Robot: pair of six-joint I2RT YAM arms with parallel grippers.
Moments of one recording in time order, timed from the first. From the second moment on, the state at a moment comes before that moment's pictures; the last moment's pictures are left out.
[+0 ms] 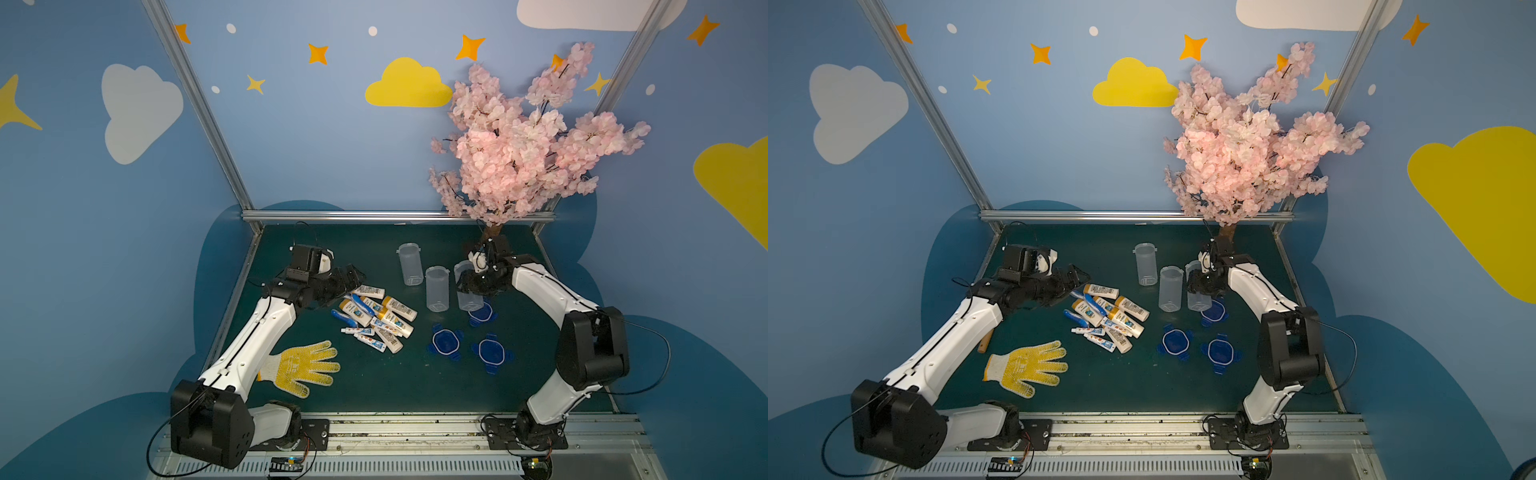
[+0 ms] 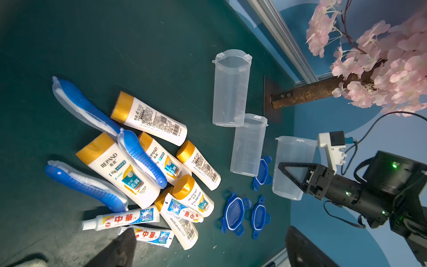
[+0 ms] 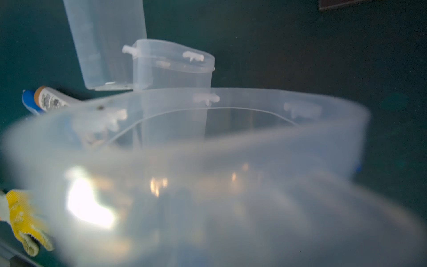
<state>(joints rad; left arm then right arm) -0.22 1.28 1.07 -0.59 0.43 -0.70 0.25 1.74 1.29 -0.69 -0.25 0.25</state>
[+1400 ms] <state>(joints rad) -0.23 1.06 0.89 -0.39 0.11 -0.60 0.29 1.26 1.02 -0.45 -0.16 0.24</state>
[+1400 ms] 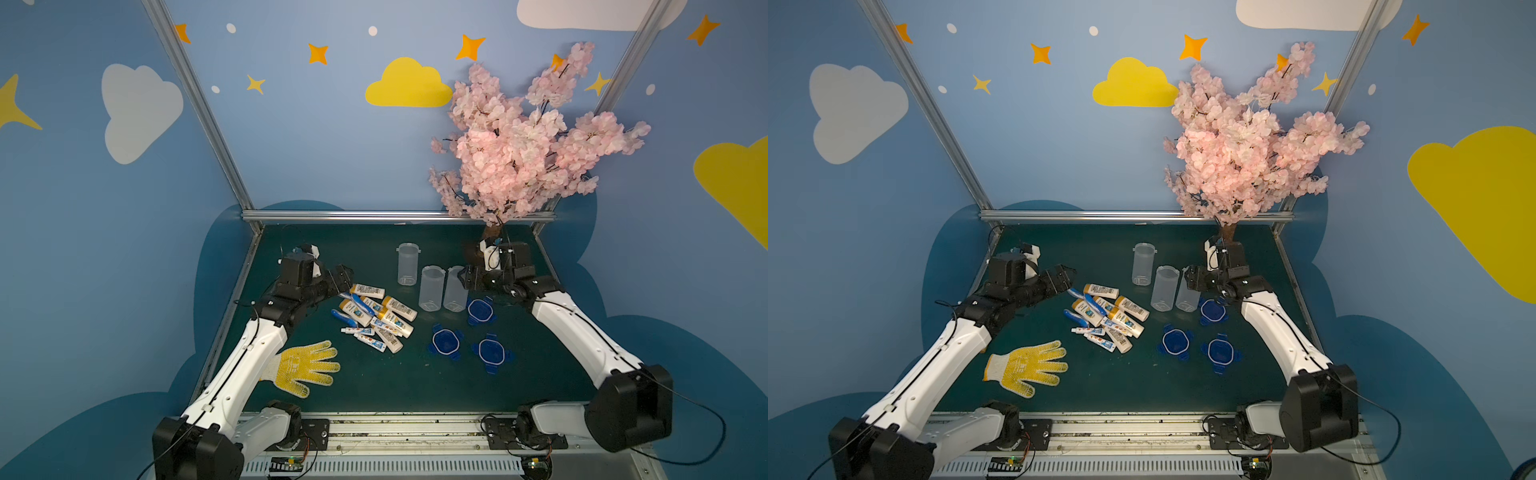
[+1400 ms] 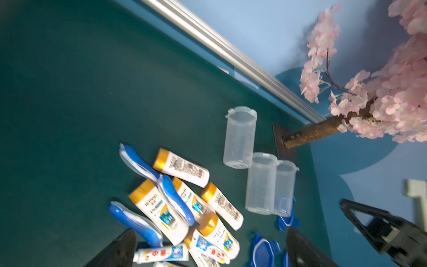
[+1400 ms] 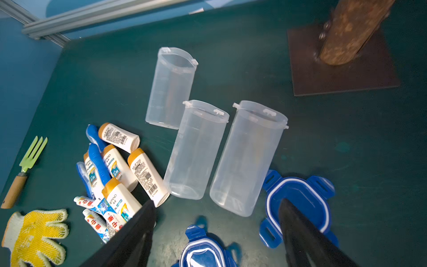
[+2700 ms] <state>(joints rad) 0.01 1.45 0.46 0.48 -0.22 -0.15 0.10 1.45 0.60 0.18 0.12 0.00</state>
